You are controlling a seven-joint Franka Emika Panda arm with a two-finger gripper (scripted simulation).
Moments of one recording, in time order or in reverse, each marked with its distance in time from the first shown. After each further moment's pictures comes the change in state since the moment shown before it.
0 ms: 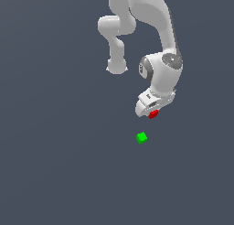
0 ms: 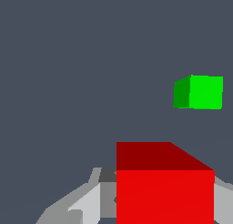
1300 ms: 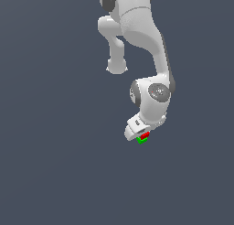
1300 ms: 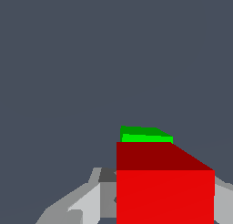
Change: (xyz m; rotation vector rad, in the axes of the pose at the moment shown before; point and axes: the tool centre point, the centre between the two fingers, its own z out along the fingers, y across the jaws) arm 0.061 0.086 0.051 -0.001 -0.002 0.002
